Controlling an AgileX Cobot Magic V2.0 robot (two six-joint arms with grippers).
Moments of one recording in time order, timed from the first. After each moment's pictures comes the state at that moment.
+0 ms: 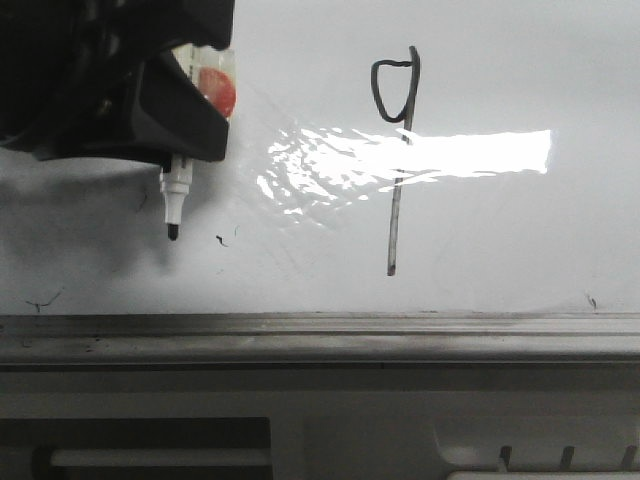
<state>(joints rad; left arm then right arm) -0.94 1.21 -0.67 -1.83 -0.21 1.36 1.02 0.67 -0.78 0.54 0.19 -0.65</state>
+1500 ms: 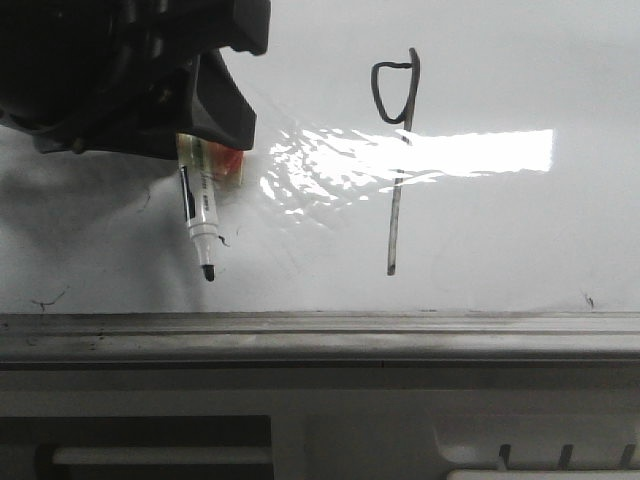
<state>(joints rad) -0.96 1.27 -0.72 -1.84 -0.32 1.36 1.02 0.67 -0.76 0.59 0.21 -0.65</state>
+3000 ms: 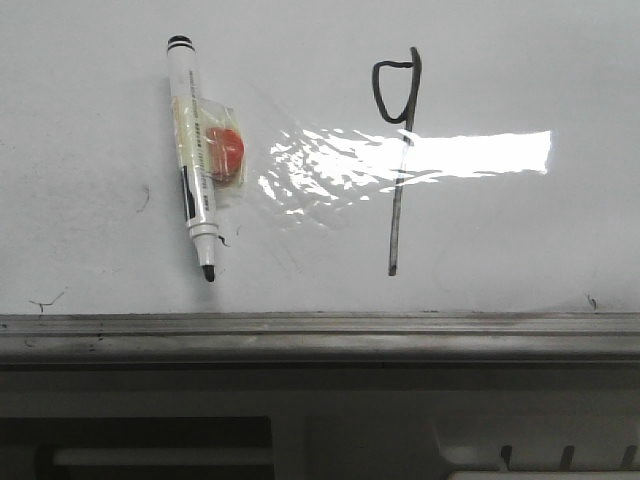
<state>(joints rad) -1.10 0.41 -0.39 -1.84 -0.38 1.54 0.60 0.48 -0.45 0.39 0.26 -0.65</state>
